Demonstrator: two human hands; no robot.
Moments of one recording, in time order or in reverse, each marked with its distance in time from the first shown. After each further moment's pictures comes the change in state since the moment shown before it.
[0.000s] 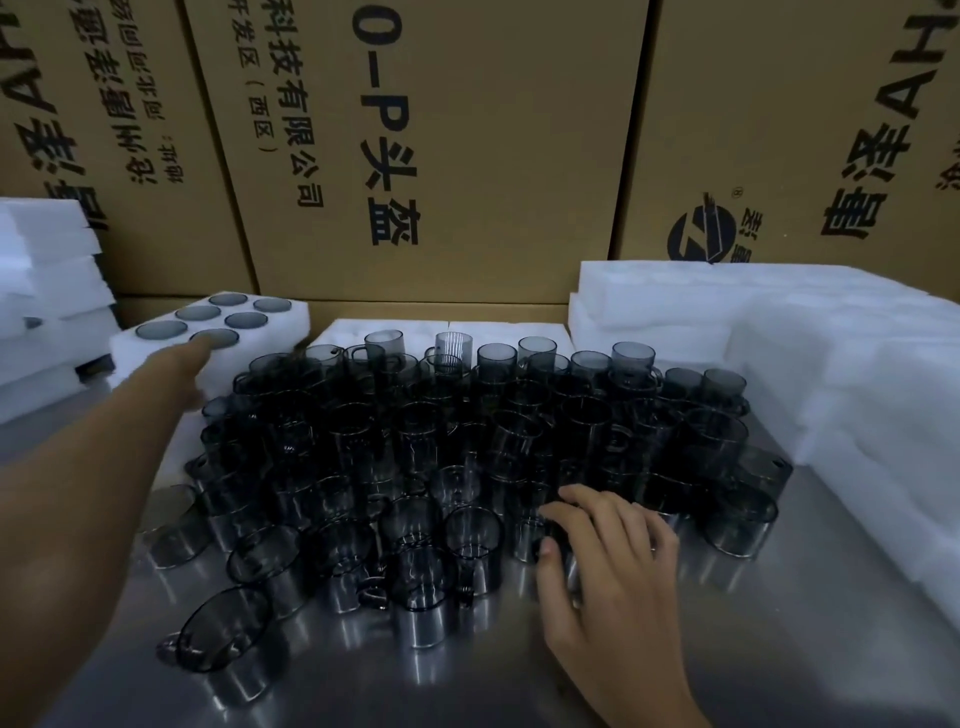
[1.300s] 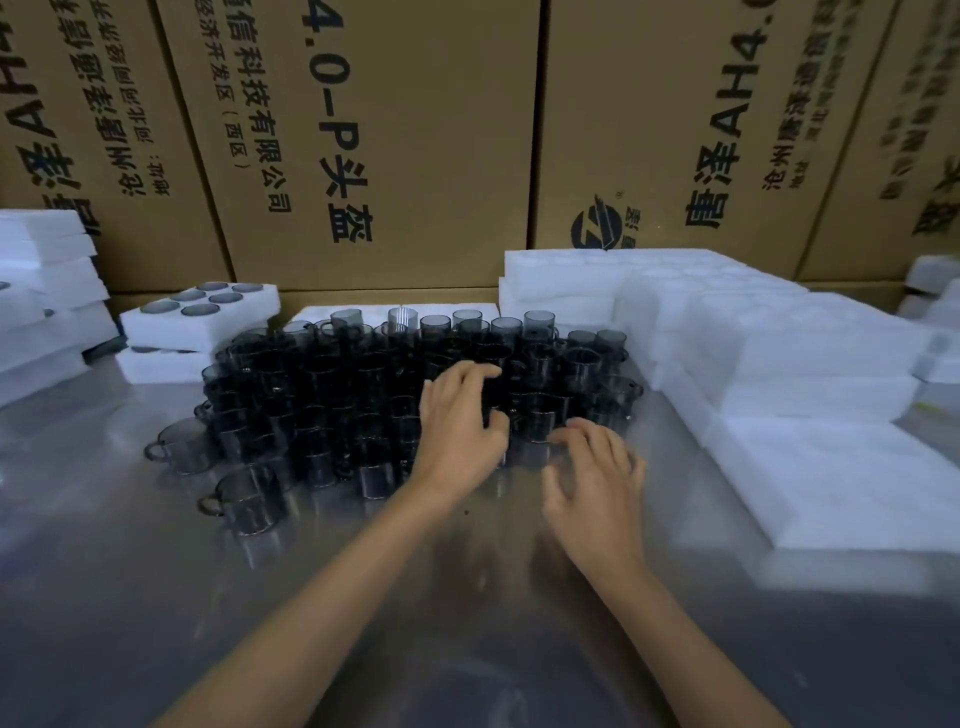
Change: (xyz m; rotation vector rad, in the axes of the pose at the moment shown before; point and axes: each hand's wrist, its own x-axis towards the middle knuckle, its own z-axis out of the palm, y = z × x) left_hand -0.422 0.011 0.134 0.319 -0.364 0.817; right_hand -0.051 0.027 -0.097 -0.040 -0.020 0.251
